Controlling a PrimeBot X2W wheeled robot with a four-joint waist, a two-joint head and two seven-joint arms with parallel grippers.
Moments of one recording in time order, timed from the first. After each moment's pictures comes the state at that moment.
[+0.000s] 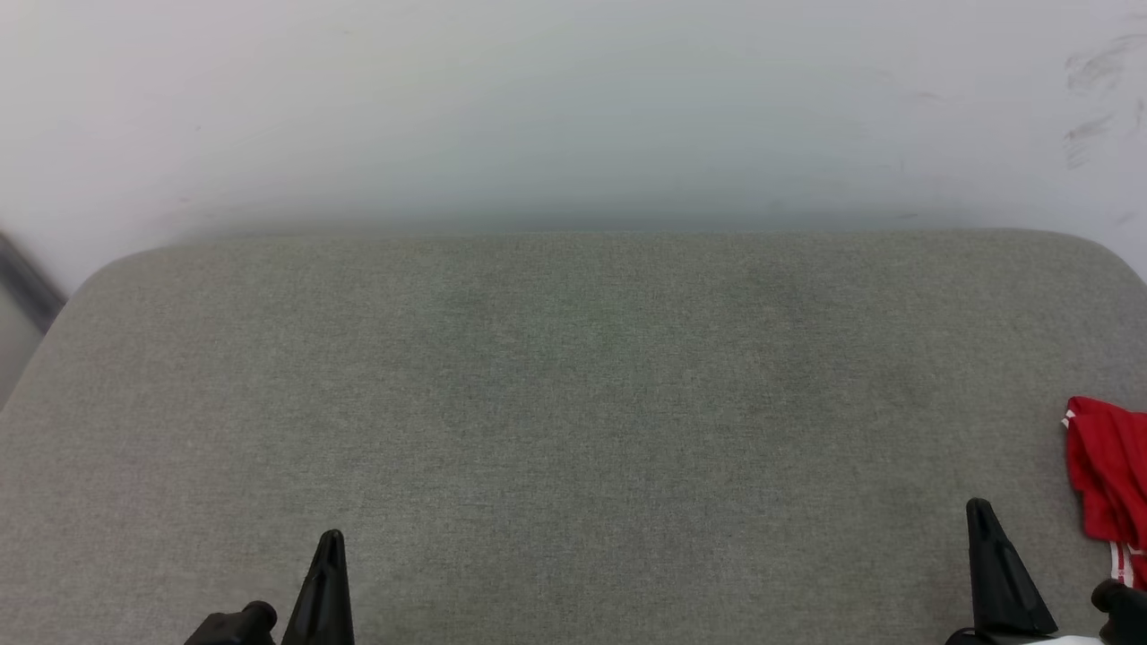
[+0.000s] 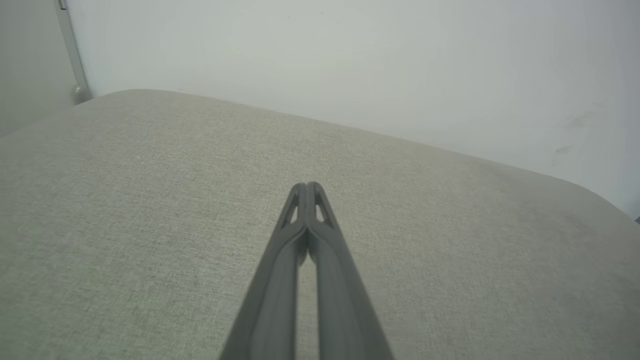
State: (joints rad) left arm 0.19 0.06 -0.05 0.06 -0.28 0.02 -0.22; right arm 0.17 -0.06 -0.07 0.07 0.36 0.13 -0.22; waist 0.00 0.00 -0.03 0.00
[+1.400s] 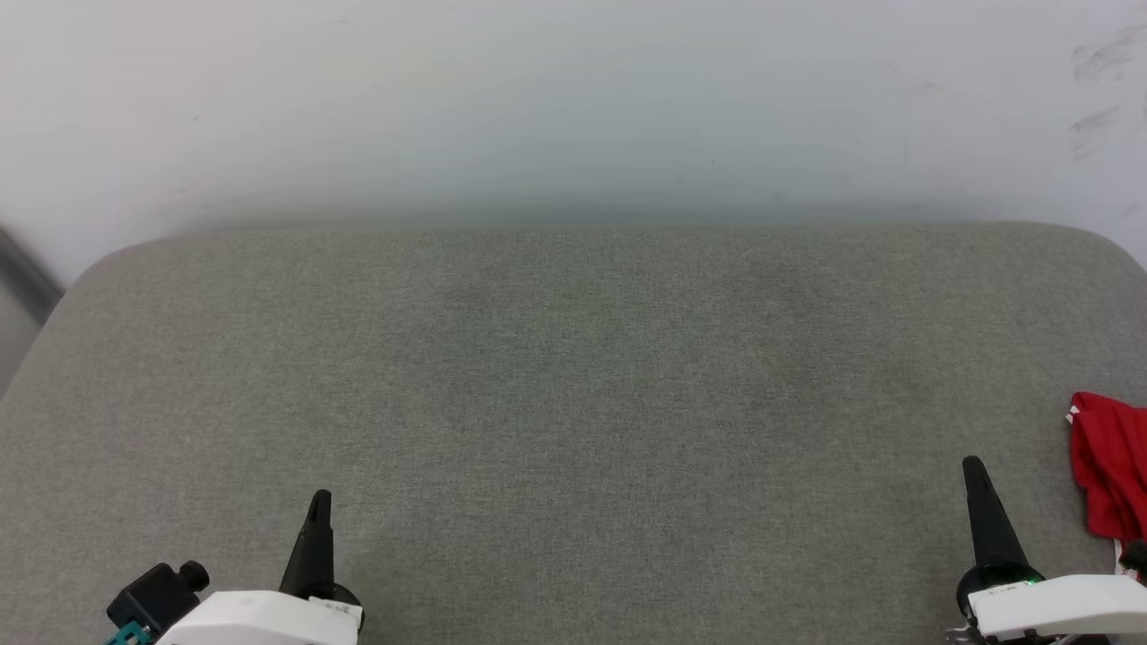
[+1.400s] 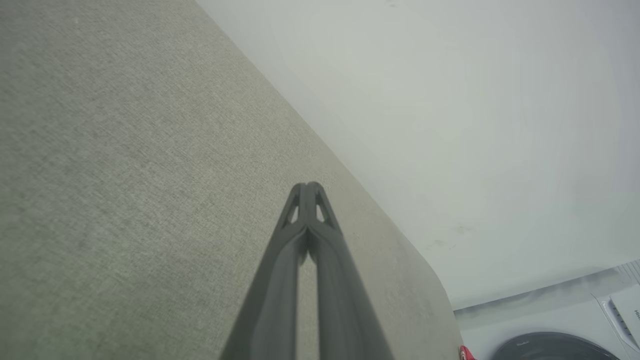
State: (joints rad) left arm 0.05 0.08 -0.01 0.15 -0.97 -0.05 -0.09; right arm 0.04 -0.07 -0.07 0.15 1.00 0.13 -0.08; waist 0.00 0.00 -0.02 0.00
